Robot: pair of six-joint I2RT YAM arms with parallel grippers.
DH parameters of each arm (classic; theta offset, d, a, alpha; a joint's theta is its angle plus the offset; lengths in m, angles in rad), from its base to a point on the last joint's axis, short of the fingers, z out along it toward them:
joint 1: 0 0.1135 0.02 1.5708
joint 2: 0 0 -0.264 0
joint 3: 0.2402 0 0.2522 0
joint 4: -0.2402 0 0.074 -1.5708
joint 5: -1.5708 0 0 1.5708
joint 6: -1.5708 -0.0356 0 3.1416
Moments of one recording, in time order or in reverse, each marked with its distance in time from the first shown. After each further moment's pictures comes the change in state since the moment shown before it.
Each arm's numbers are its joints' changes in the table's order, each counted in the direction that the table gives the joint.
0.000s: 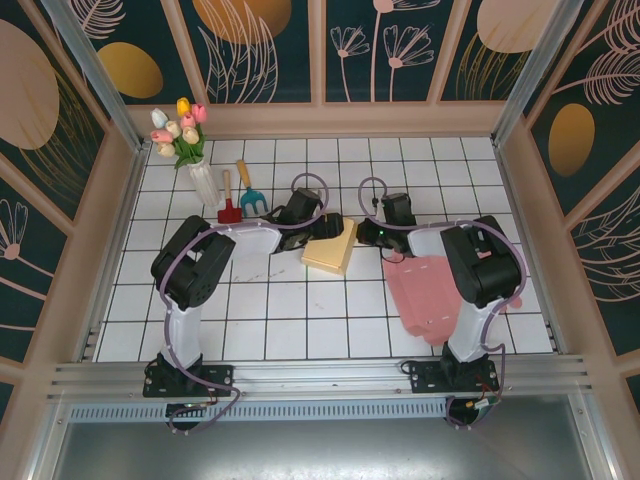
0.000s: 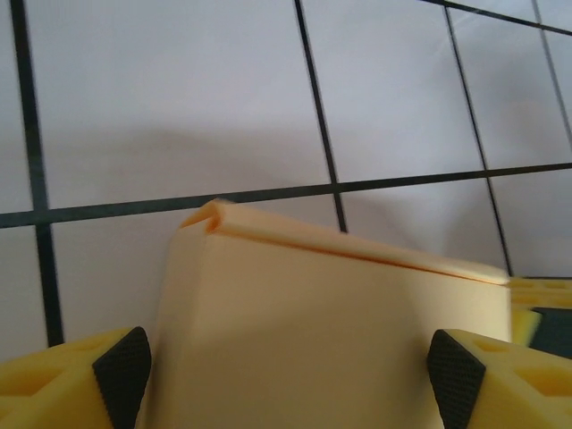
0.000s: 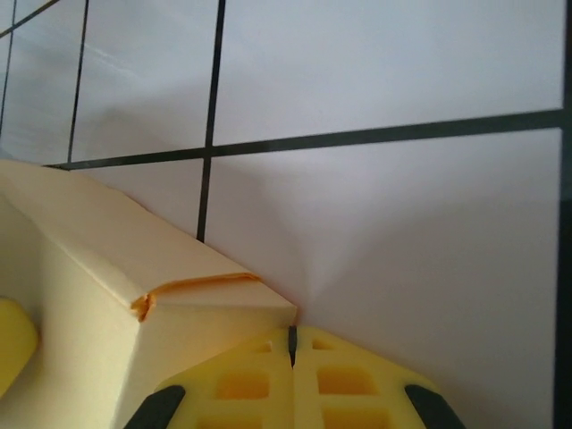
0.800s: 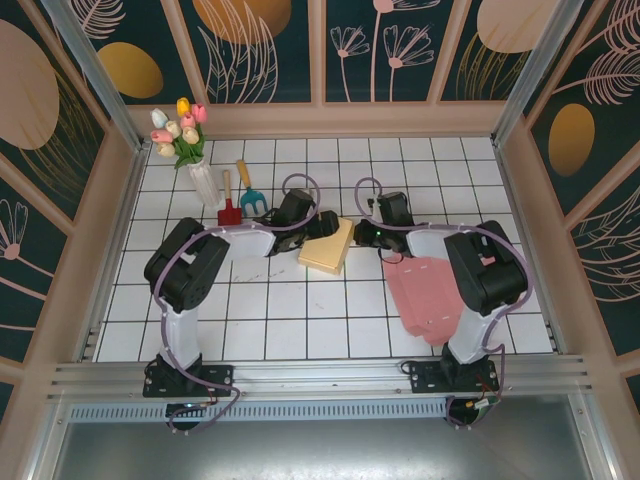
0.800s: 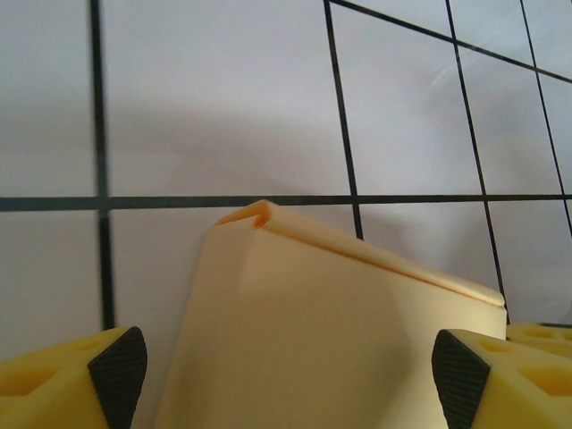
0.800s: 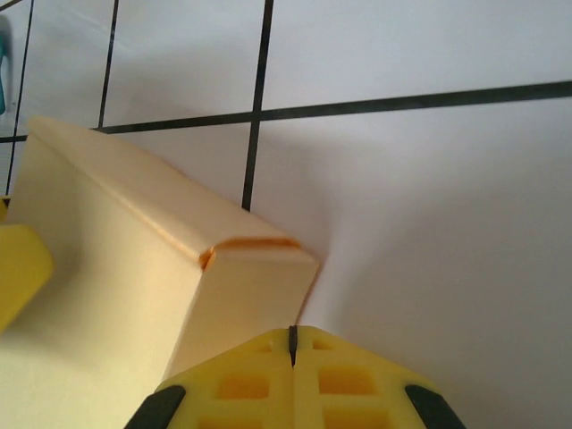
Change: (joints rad) left arm 0.022 0.061 -0.080 0.045 0.032 0.073; right arm 0.034 0.087 -0.006 -0.105 -0.028 0.026
